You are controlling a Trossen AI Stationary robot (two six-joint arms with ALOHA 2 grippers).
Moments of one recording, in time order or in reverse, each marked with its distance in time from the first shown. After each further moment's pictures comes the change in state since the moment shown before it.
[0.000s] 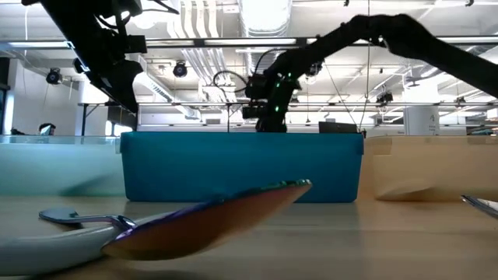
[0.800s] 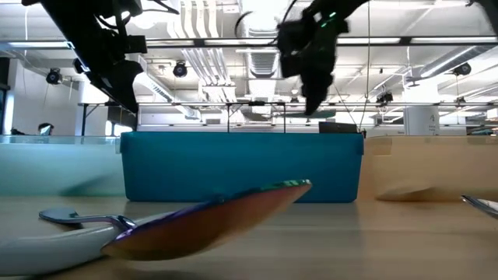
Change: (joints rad) left arm 0.000 0.000 -0.002 0.003 -0.001 0.002; right arm 0.160 -0.565 -0.527 -0.186 -0.053 0.456
